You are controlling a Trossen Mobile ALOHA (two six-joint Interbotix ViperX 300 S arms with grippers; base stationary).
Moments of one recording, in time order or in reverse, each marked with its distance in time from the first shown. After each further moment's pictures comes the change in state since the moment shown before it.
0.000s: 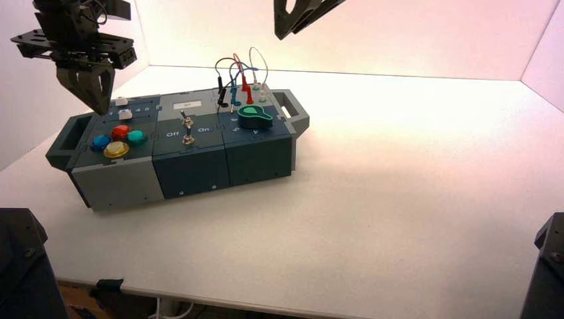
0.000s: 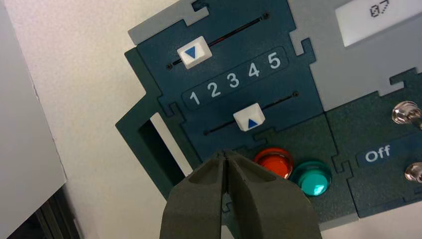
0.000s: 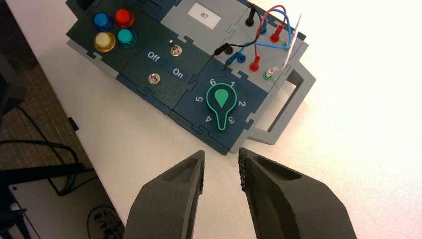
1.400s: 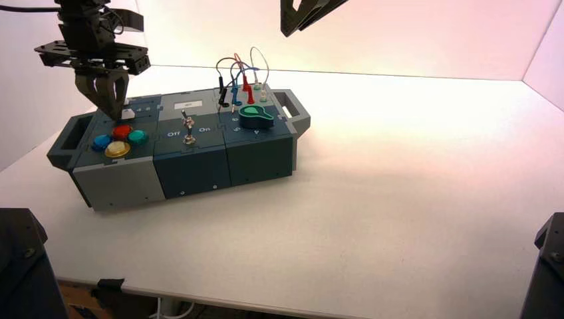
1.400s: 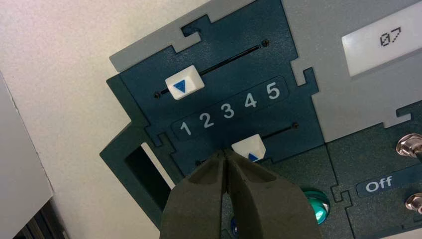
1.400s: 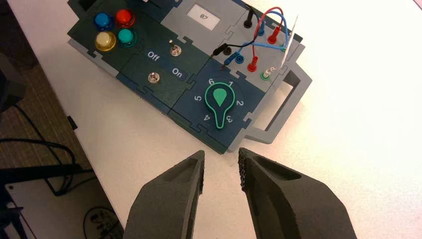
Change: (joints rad) left arm -0.015 0.107 -0.071 -0.021 0.009 -0.008; right arm -0.002 -0.028 0.021 -0.012 -0.008 0.000
